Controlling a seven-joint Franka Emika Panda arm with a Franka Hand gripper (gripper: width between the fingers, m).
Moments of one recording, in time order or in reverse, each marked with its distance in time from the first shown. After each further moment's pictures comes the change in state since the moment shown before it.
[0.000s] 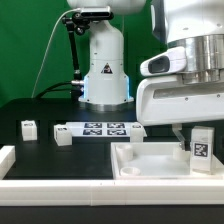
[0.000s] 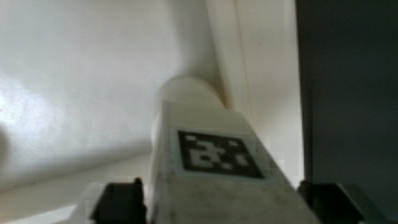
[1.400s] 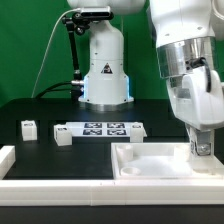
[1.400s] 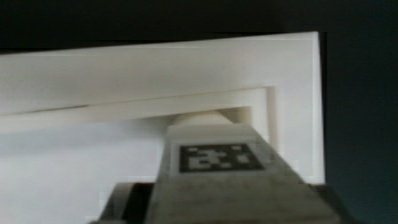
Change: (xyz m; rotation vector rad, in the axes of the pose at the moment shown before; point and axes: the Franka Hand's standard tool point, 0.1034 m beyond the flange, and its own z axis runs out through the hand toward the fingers) arm -0.004 0.005 0.002 0.064 -0.030 1.470
